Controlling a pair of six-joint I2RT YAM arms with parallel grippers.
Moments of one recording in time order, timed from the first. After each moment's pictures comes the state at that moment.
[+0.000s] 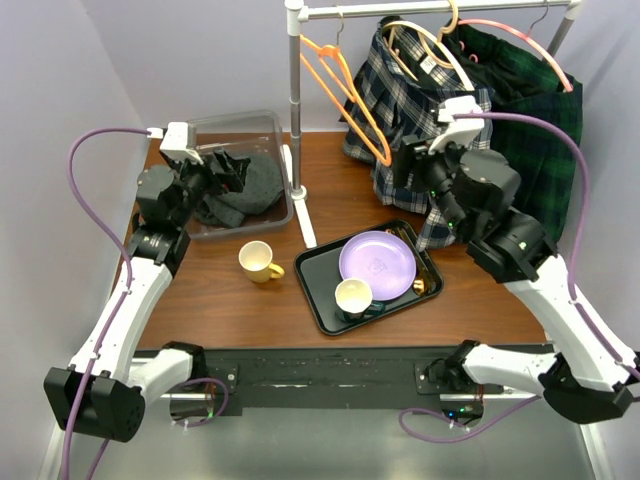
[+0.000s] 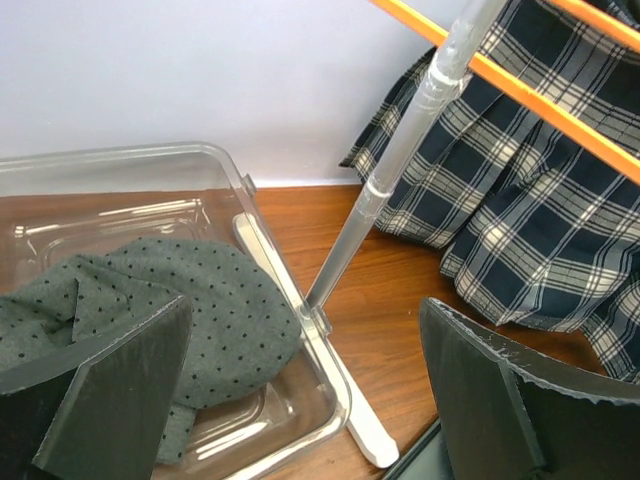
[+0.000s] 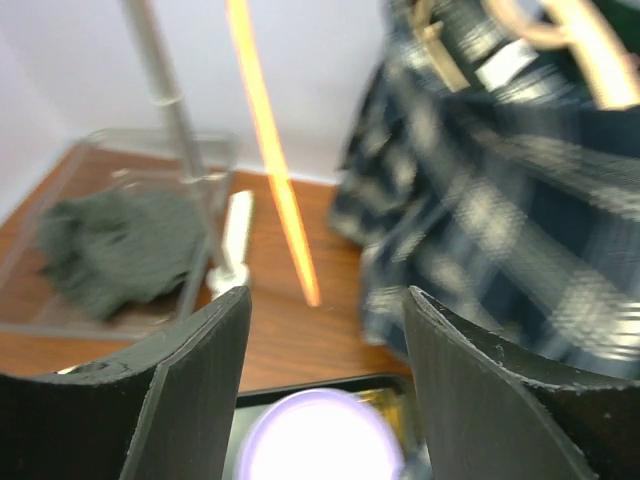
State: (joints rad) left arm -0.16 1.04 0.98 0.06 0.14 -0.28; right arm 0.73 1.11 1.55 -0.49 0.49 0.05
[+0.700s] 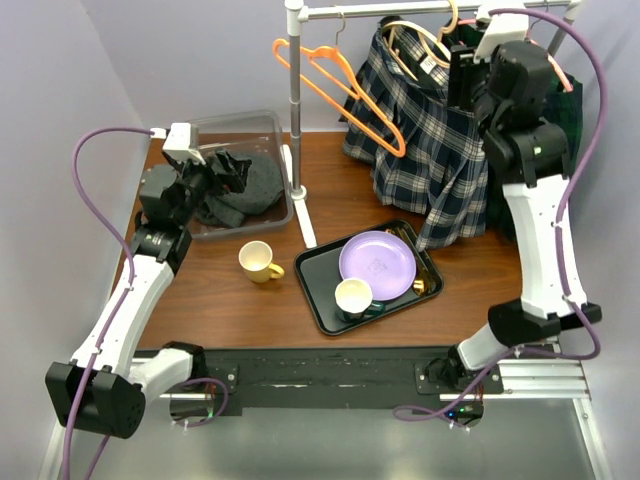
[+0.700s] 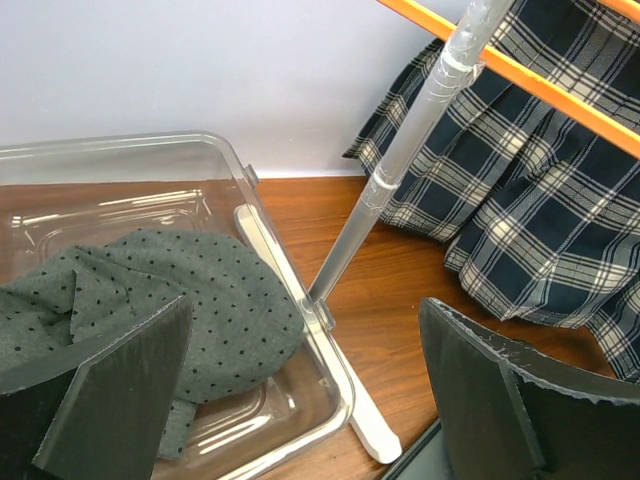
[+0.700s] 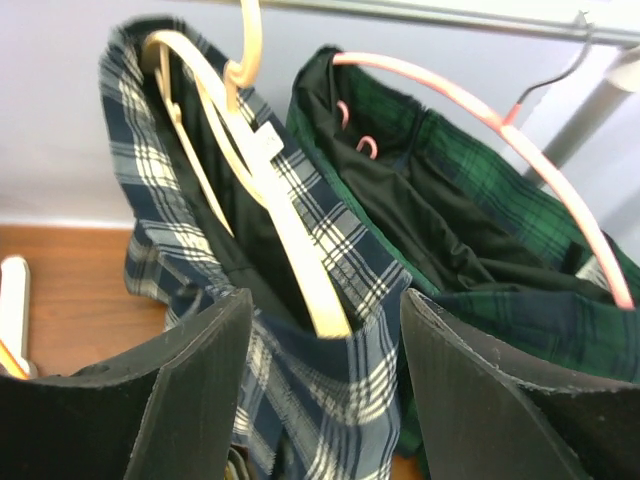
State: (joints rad) left arm -0.16 1.06 0.97 0.07 0.14 -0.28; right arm 0.28 1.57 2.23 -0.76 0.40 -0.15
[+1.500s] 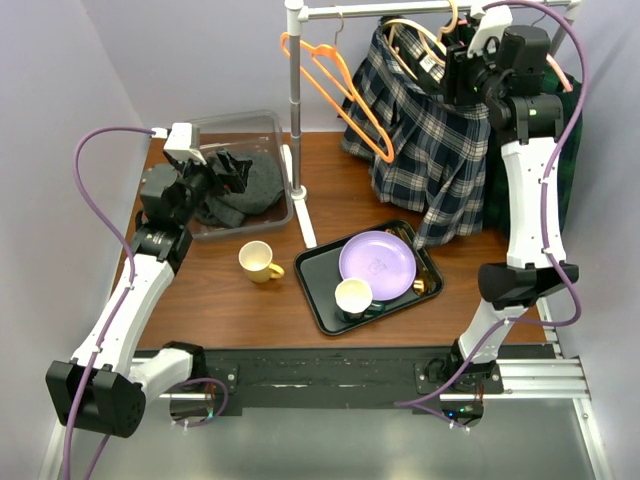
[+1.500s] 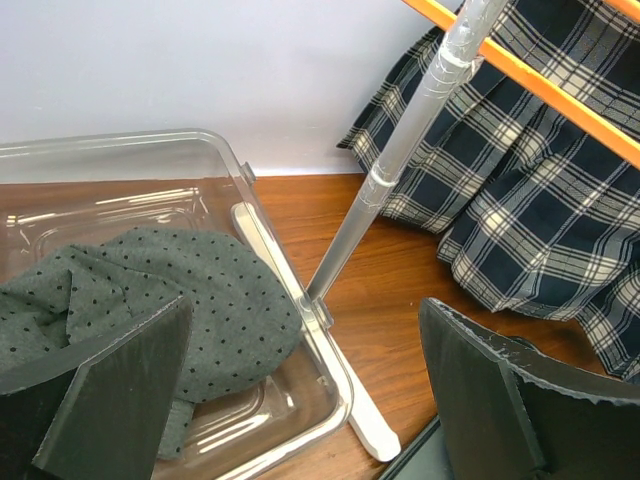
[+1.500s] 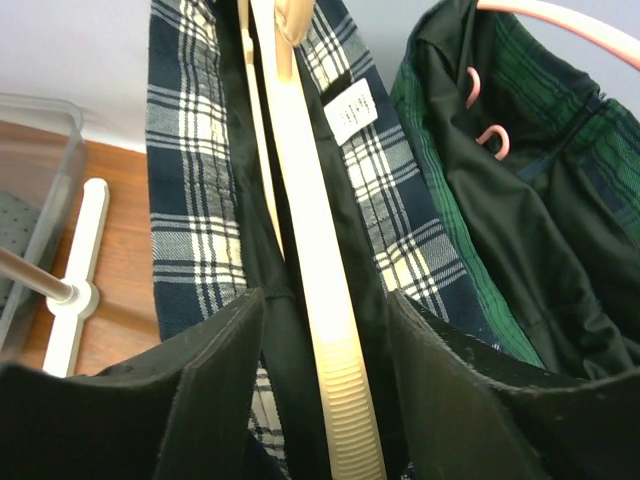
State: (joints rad) left arm -0.16 1.07 0.97 0.07 0.14 -0.28; right arm 0.08 1.81 2.41 -0.87 -0.08 -0.13
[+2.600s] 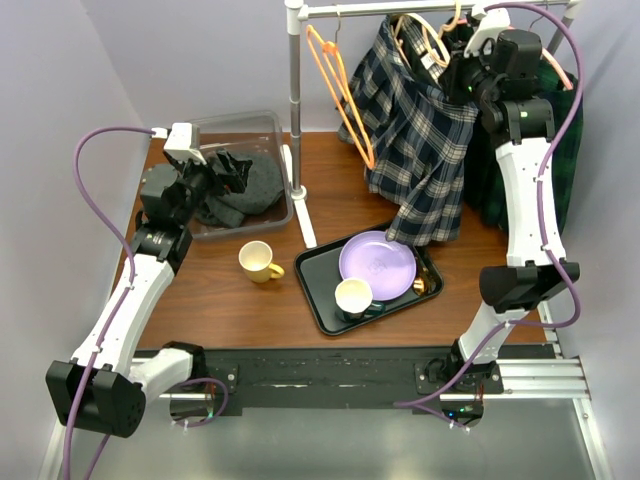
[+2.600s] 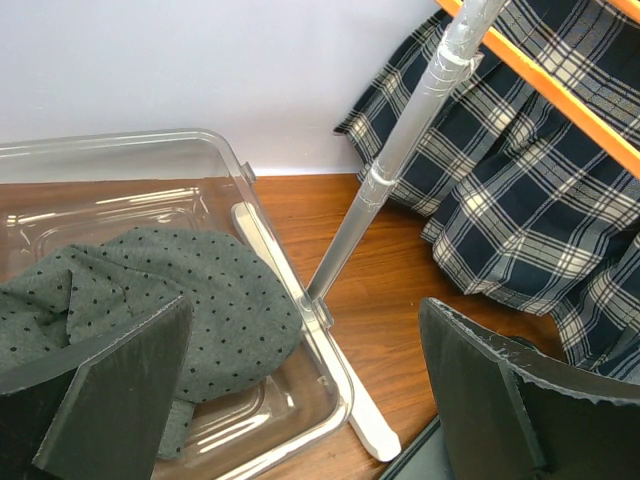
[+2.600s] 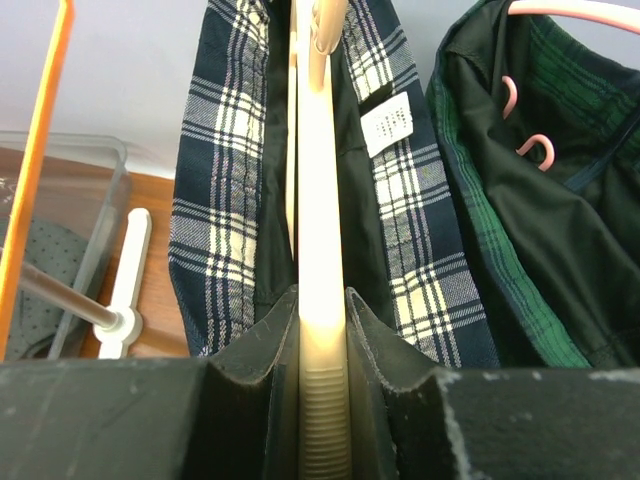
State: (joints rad) left arm -0.16 1.07 0.97 0.07 0.14 -0.28; right arm 0.08 1.78 2.28 -0.72 -0.12 -0.03
